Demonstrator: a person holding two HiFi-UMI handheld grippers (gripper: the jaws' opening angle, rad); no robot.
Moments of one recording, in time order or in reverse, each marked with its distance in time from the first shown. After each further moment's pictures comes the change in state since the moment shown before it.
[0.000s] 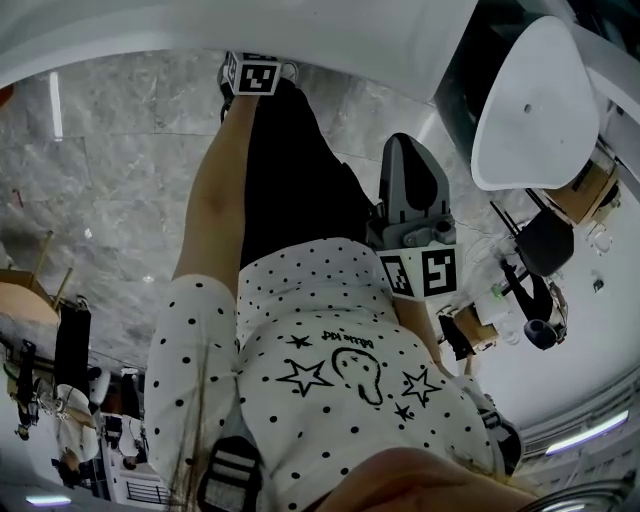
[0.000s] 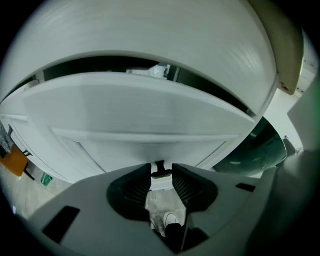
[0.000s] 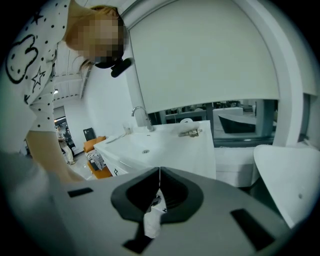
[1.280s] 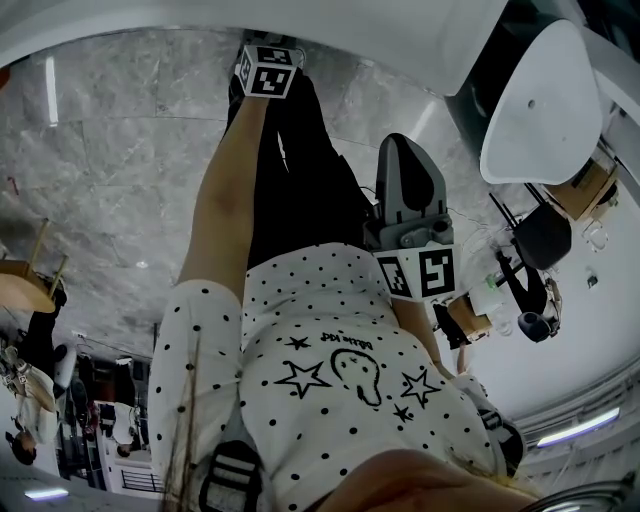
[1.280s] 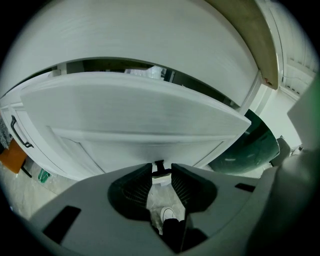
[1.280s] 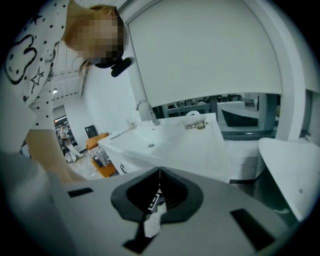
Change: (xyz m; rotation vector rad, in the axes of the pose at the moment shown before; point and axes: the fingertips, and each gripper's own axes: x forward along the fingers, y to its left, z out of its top) left arm -0.020 -0.013 -0.027 0.006 -0.005 -0.046; right arm 0.000 0.037 -0.018 0.019 0.068 0.020
